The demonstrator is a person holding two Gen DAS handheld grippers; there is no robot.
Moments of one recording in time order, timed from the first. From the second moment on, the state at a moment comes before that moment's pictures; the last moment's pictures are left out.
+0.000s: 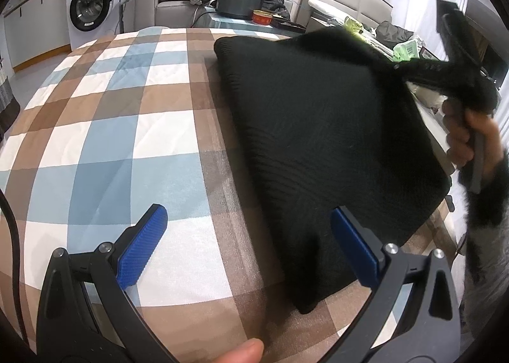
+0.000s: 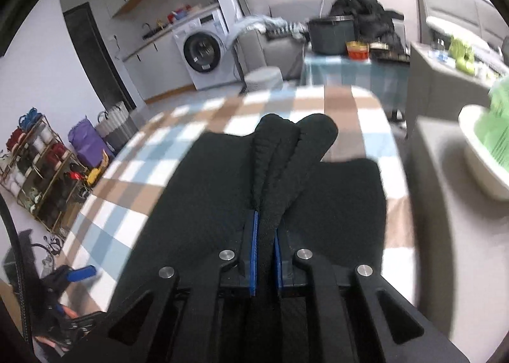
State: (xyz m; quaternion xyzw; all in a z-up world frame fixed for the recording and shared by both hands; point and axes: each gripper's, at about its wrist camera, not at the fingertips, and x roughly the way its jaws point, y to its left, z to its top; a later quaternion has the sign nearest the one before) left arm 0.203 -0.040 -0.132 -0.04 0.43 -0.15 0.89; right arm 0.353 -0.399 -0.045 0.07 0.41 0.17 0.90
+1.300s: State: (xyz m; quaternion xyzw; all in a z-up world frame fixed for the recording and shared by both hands) left arm 0.207 -0.040 -0.136 -0.04 0.43 -0.15 0.89; right arm 0.357 -0.449 -0.102 0.13 0.49 0.10 0.86
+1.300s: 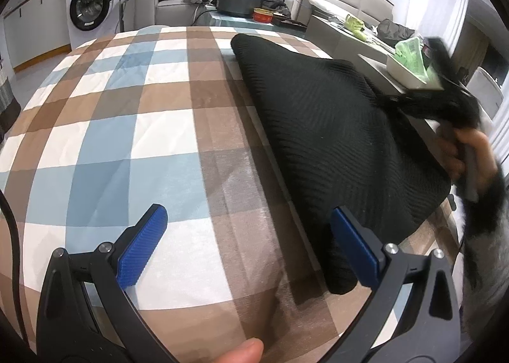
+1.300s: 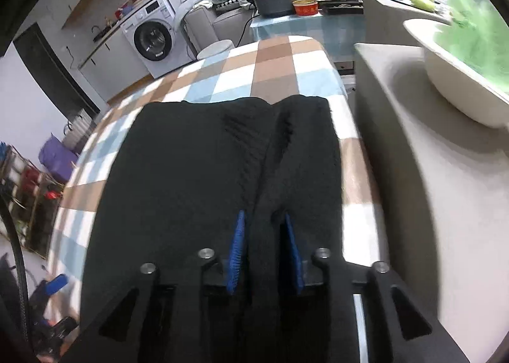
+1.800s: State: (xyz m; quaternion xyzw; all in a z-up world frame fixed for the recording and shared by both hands) left arm 0.212 -0.054 -0.141 -0.05 0.44 -0.16 0.88; right arm 0.207 -0.449 -0.101 0.19 0.47 0.16 0.85
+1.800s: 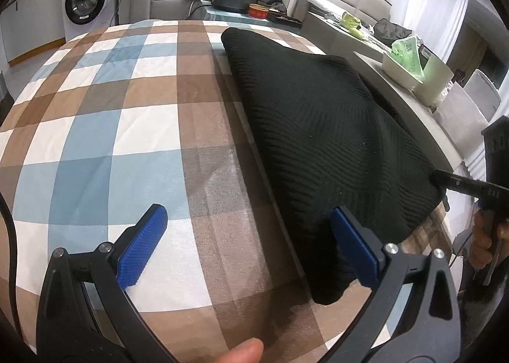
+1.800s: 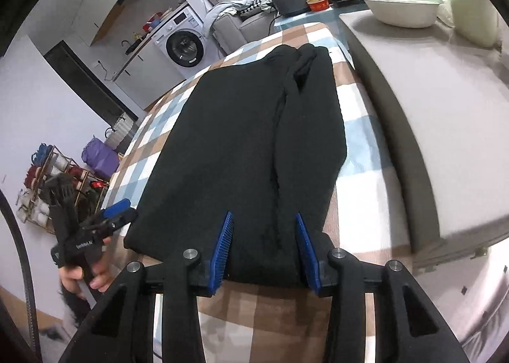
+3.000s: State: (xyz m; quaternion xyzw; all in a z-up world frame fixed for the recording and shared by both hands) left arm 0.198 -0.080 -0.137 0.00 0.44 -0.19 0.88; right arm 0.187 -0.470 -0.098 0.16 0.44 0.14 0.87
